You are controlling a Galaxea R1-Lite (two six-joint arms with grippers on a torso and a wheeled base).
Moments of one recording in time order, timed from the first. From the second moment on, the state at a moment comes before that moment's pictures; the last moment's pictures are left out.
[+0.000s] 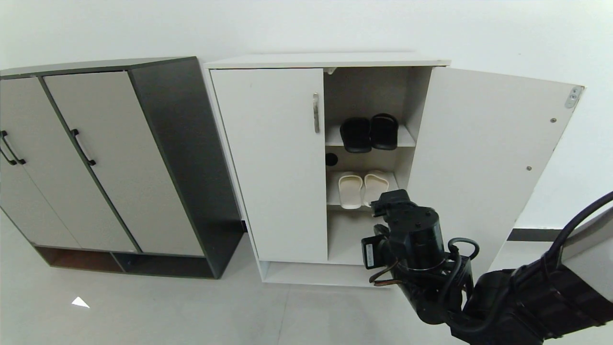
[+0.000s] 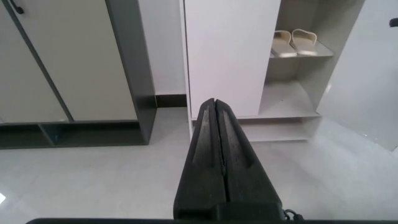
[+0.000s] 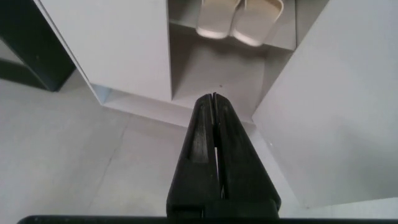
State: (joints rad) left arm 0.00 0.00 0.00 0.00 -0.03 0.02; right arm 0.83 1.97 -0.84 -0.83 -0.66 0.14
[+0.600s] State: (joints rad) left arm 0.00 0.00 0.00 0.00 -0.03 0.02; right arm 0.82 1.99 -0.83 -0.83 -0.66 0.14
